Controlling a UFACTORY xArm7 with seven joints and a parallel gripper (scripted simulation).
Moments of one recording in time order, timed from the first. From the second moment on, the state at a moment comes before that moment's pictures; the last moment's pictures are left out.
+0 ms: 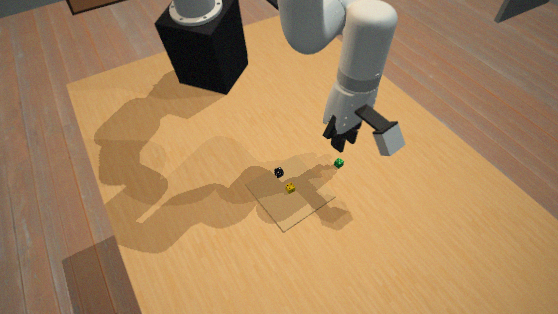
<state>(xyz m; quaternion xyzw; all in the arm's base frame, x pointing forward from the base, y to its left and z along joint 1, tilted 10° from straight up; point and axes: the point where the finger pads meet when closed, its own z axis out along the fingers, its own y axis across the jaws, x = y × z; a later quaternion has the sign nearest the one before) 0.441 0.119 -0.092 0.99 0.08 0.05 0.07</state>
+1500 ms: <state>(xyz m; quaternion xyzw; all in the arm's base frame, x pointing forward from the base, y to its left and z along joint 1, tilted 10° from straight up) 0.445 0.114 -0.129 0.99 0.08 0.05 0.07</state>
